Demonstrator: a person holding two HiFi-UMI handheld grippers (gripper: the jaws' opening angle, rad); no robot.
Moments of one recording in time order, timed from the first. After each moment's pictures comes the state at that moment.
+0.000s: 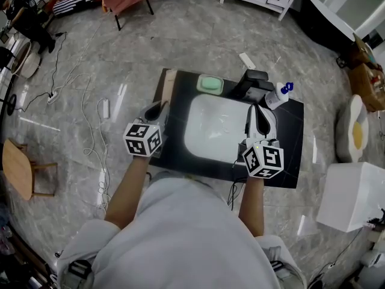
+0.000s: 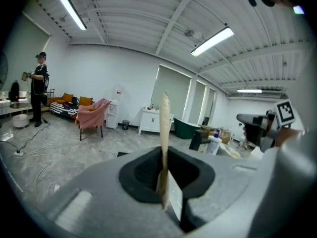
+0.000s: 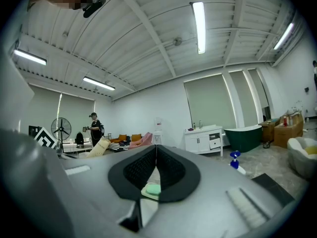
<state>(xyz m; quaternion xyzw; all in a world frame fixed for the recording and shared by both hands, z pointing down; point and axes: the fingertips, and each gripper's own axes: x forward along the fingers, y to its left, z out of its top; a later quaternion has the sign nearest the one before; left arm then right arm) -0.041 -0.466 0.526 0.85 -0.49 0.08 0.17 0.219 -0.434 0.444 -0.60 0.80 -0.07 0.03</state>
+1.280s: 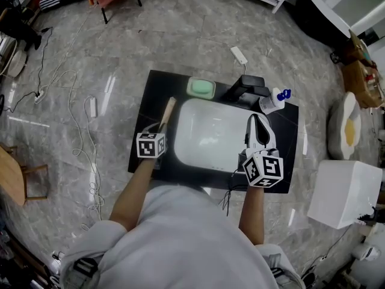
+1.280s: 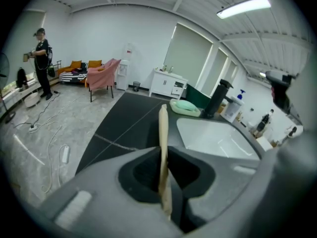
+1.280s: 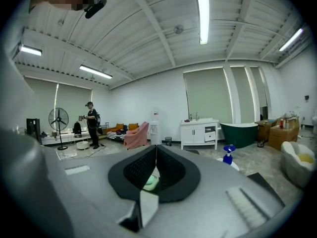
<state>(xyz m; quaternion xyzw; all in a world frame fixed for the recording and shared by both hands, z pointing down) -0.029 -0.485 0.720 0.77 -0.49 0.23 0.33 0.247 -0.475 0.484 -0.61 0.79 -0.10 -0.04</state>
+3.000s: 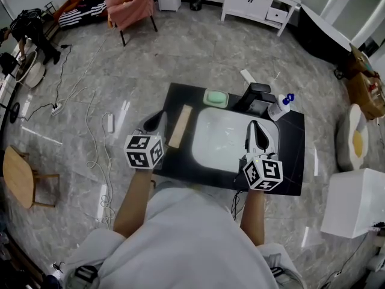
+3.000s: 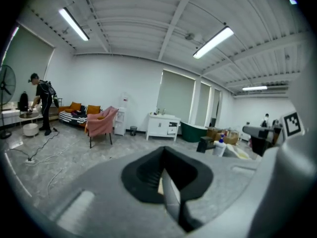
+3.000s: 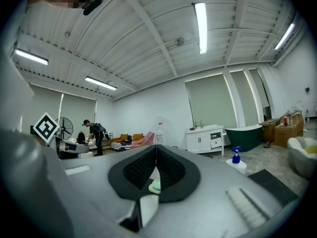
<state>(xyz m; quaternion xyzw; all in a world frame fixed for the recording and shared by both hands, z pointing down) -0.080 -0.442 0.477 0.83 -0.53 0.08 0.14 0.193 -0.401 0.444 -0.60 0.80 -0.07 0.02</state>
